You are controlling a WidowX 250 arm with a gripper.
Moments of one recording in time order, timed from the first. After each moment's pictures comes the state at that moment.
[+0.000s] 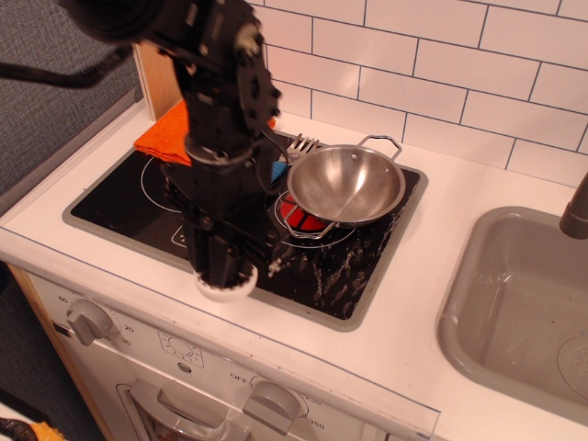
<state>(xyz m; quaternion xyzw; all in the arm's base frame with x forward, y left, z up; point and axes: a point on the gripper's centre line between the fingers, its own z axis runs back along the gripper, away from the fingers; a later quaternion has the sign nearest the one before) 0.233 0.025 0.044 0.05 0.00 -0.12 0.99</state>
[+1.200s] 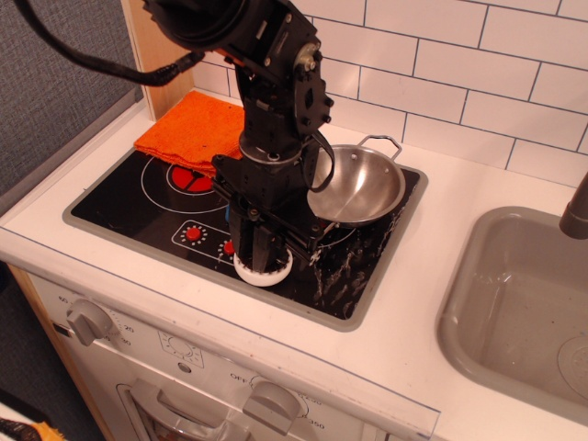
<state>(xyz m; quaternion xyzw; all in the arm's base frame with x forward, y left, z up) 0.269 0.013 0.030 0.06 -0.02 -0.13 0.99</state>
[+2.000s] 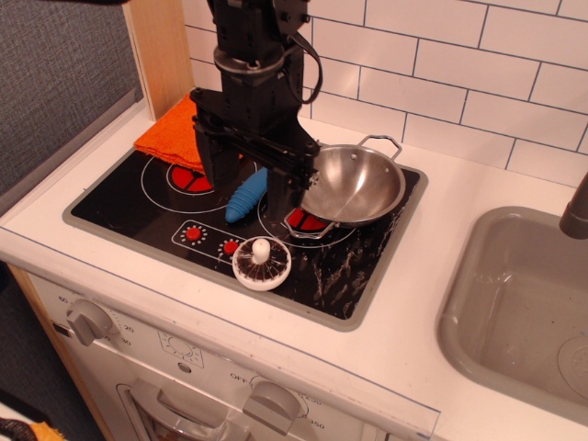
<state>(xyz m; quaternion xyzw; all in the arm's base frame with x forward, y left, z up) 0.272 0.022 0.086 0.02 -0.03 -0.08 1.00</state>
